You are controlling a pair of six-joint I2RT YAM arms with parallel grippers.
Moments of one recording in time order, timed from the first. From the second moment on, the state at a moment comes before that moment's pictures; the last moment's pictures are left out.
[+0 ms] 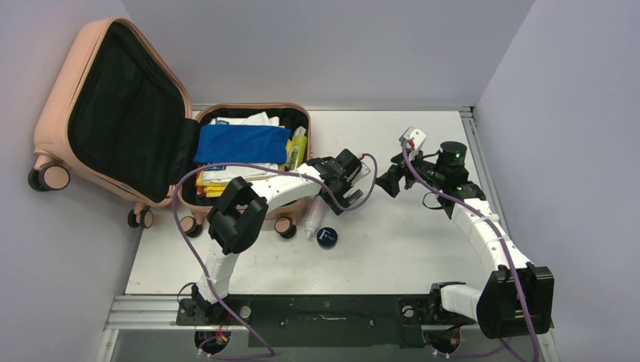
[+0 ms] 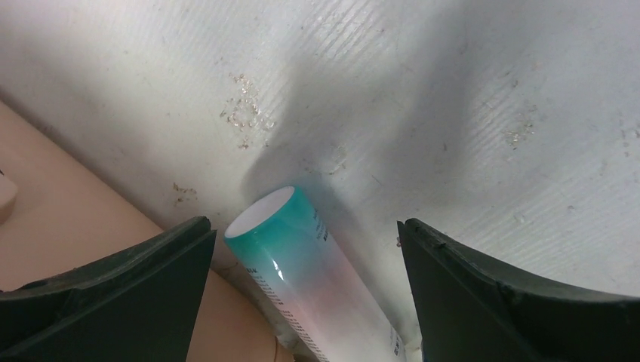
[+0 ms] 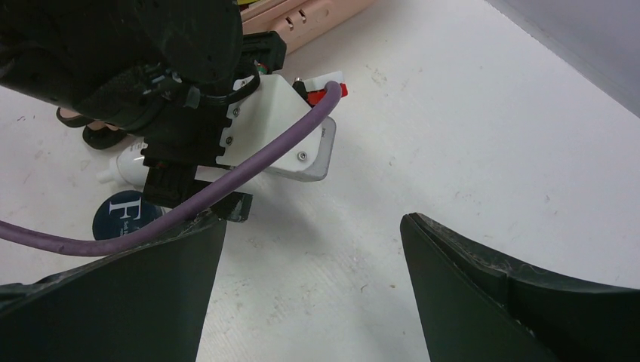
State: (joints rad) left arm -0.85 2.09 1.63 -0.67 -0.19 0.10; right arm 0.09 1.19 0.83 -0.09 -0.79 -0.31
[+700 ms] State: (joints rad) left arm -0.86 2.09 1.57 -0.68 -0.26 -0.03; right arm 0.09 1.19 0.83 -0.09 -0.79 -0.31
